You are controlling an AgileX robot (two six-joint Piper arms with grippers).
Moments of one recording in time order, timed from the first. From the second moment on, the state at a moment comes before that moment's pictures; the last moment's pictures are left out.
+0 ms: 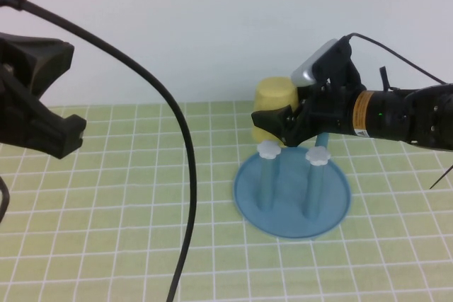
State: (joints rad) right arm 0.33 2.01 -1.25 -1.21 -0.60 0.93; left arm -0.67 0.91 -1.12 0.45 0.65 -0.20
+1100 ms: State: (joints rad) right arm 0.34 2.00 -1.26 -1.26 -0.57 1.03; left arm -0.10 0.44 -0.76 0.31 0.35 -0.21
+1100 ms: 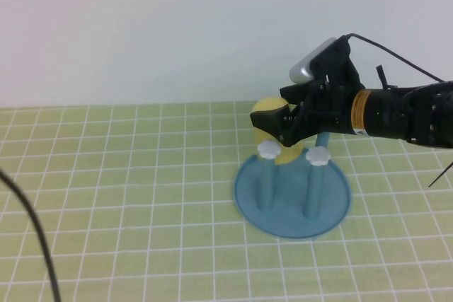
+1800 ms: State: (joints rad) right arm 0.34 1.94 -1.26 -1.34 -0.53 1.13; left arm 0.05 0.03 -0.45 0.29 0.31 -0.21
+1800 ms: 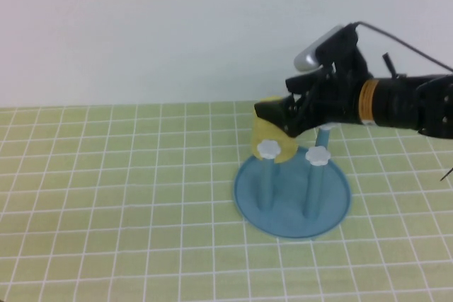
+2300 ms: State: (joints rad) right arm 0.34 1.53 -1.25 -1.34 -0.50 1.16; left arm 0.05 0.02 -0.23 0.29 0.32 -0.21
